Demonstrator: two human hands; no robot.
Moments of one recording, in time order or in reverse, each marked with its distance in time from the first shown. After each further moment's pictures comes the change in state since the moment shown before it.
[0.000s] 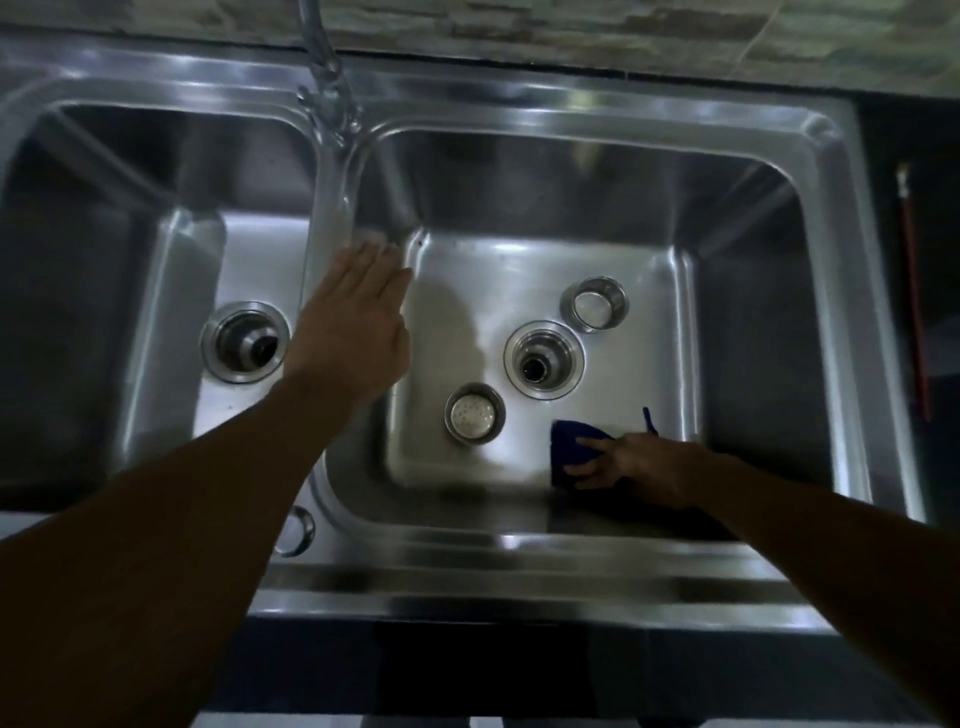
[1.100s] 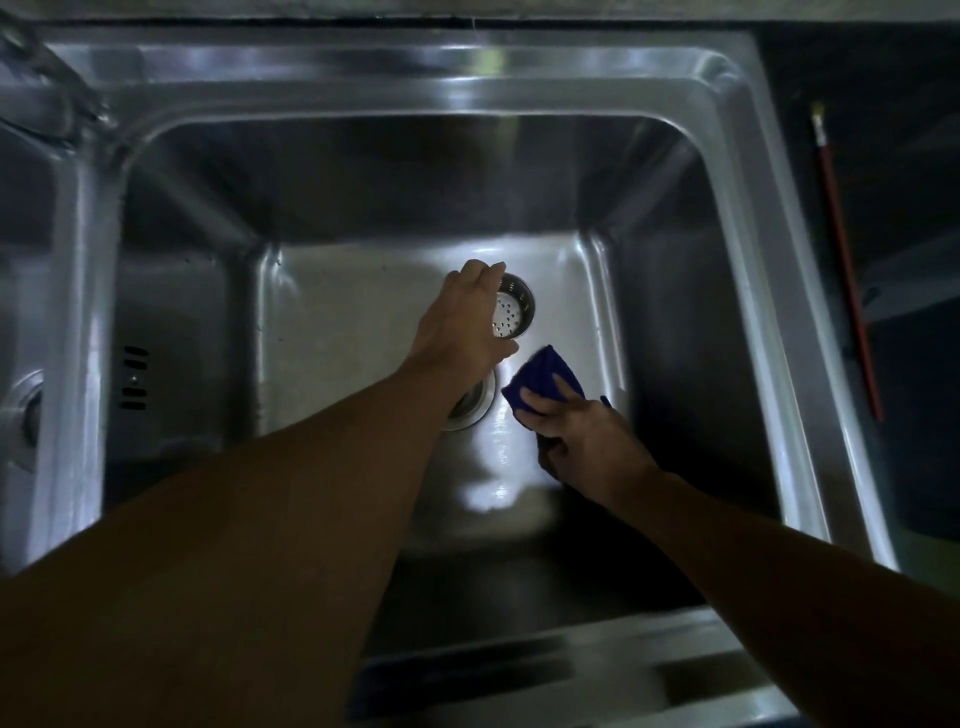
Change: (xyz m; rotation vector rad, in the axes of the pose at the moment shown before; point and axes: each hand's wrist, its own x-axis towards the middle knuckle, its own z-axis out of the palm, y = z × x) left_hand 0.154 0.171 0.108 -0.608 -0.095 -0.007; right_hand 0.002 0.026 0.001 0.334 0.583 0.565
